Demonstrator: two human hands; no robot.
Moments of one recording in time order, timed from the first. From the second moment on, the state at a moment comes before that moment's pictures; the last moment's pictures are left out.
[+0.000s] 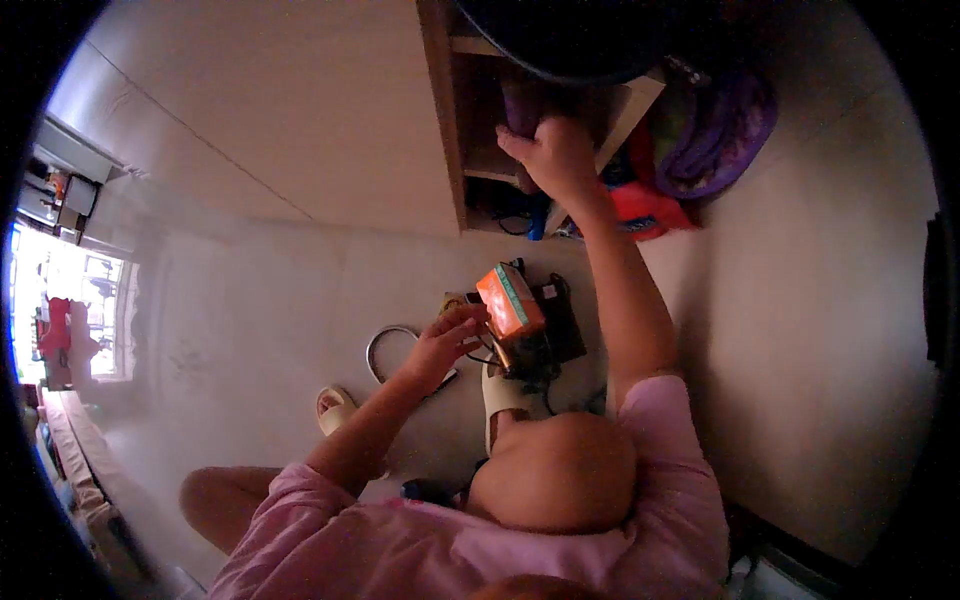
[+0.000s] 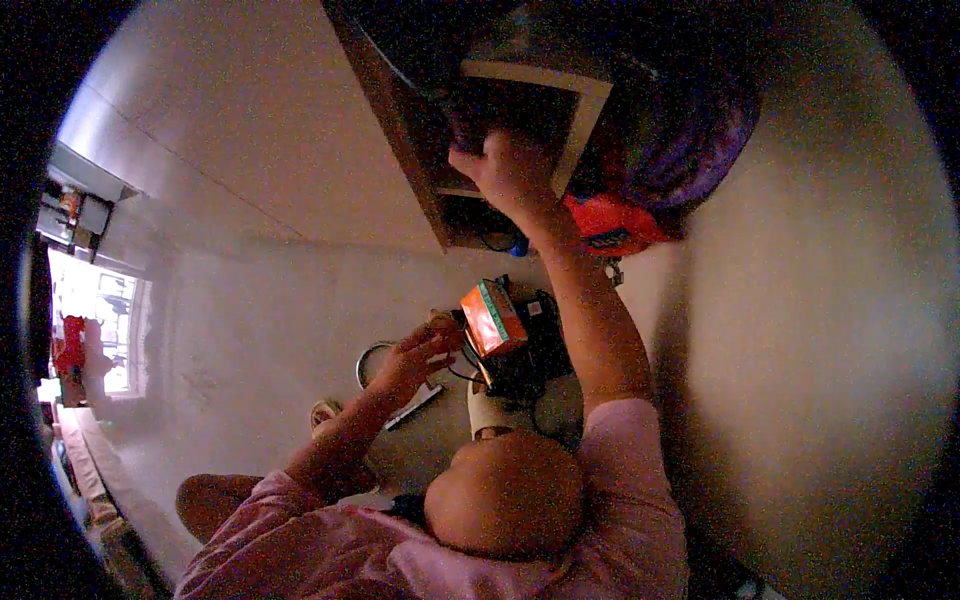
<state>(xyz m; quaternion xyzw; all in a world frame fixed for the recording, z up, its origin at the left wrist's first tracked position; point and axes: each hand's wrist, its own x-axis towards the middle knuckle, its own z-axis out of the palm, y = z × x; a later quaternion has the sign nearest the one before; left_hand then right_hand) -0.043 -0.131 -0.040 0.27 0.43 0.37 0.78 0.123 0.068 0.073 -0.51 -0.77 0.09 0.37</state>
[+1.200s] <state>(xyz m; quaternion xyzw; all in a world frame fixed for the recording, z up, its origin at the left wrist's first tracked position) -0.074 -0.178 -0.068 0.23 0.48 0.32 0.78 0.108 0.103 0.055 -0.51 -0.76 0.07 0.40</state>
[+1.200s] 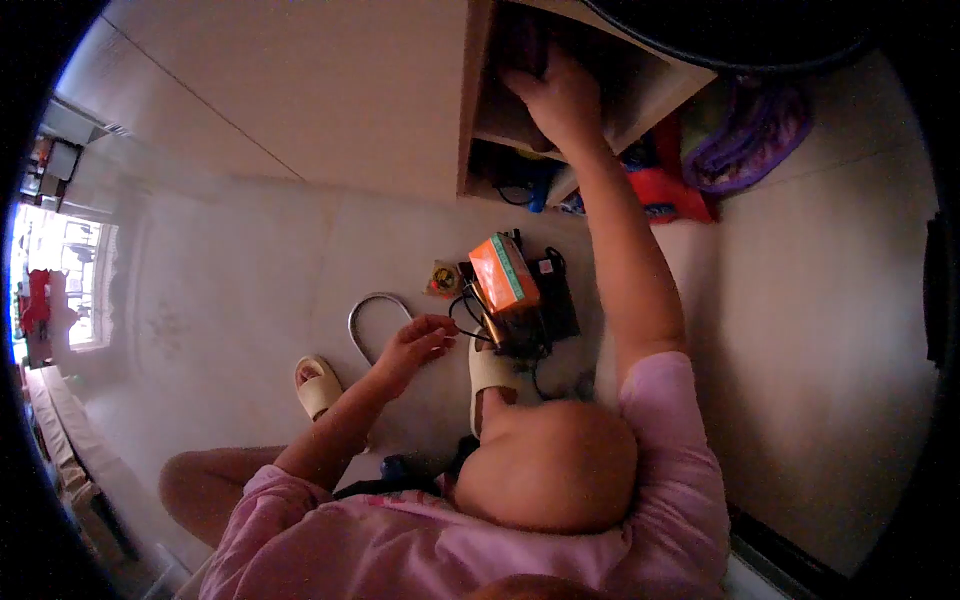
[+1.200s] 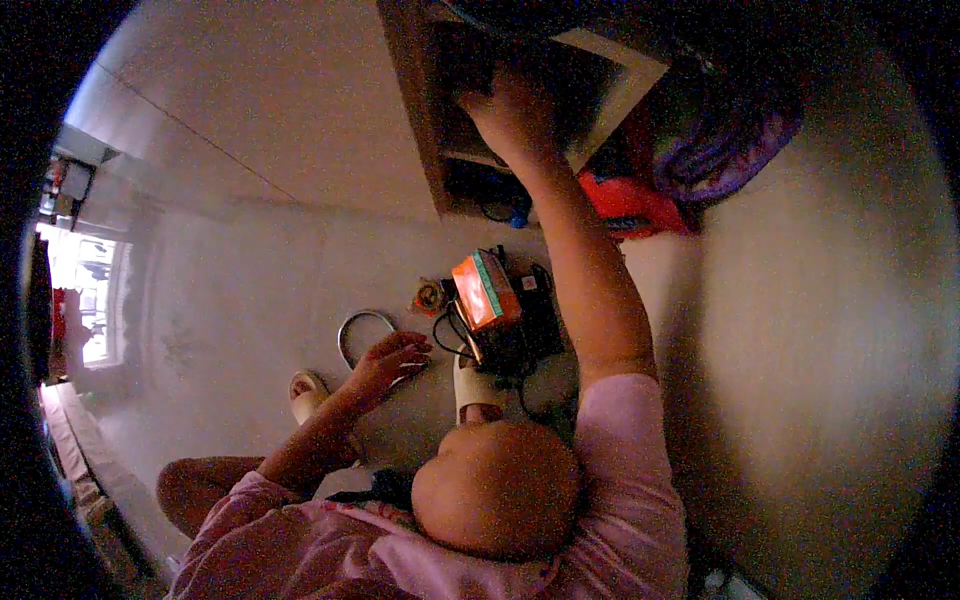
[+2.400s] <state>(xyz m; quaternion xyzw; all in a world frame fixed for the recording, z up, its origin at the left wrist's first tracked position) -0.051 -0.144 -0.037 0.39 0.47 0.35 0.71 0.080 0.053 -0.001 -0.28 -0.45 0.55 0.64</state>
